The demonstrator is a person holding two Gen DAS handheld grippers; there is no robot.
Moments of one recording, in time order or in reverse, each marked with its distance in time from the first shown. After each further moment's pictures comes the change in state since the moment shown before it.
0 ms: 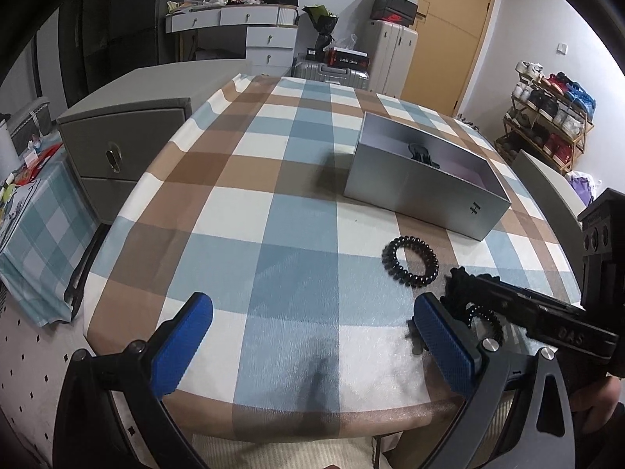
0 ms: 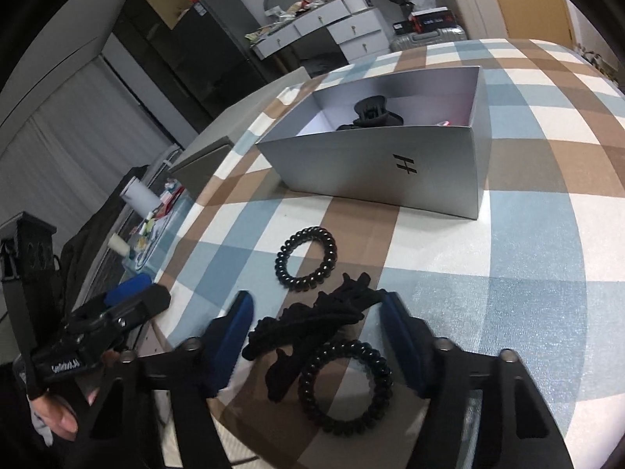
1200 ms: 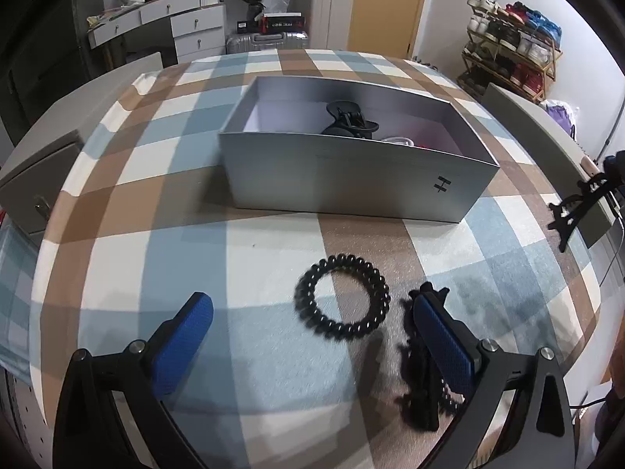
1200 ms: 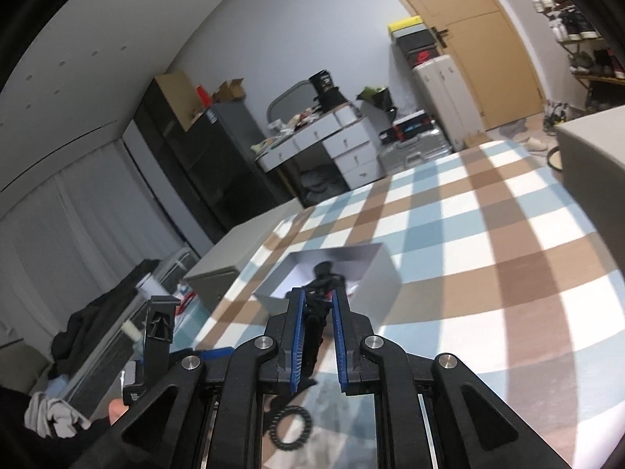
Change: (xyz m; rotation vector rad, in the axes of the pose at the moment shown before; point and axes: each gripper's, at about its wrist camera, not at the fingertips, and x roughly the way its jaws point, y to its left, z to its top) left arm 0.070 -0.064 0.033 0.223 0.150 -0.073; right arm -0.136 -0.053 0.024 0.033 -0.431 0.023
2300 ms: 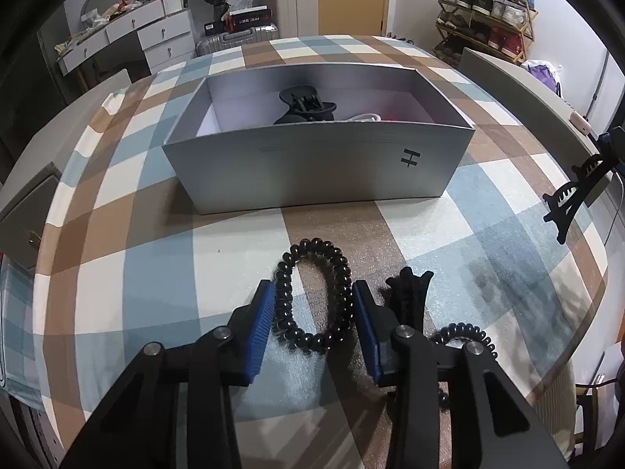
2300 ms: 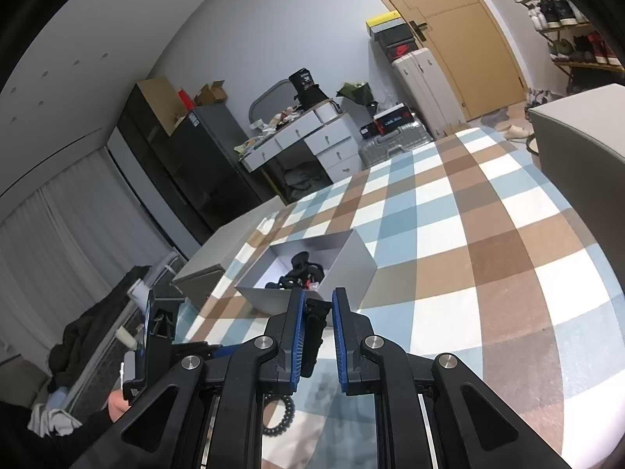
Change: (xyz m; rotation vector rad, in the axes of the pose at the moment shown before) left arm 0.004 -0.021 0.000 0.139 0.037 0.009; right arm -0.011 -0.011 -0.011 0.040 0.017 -0.033
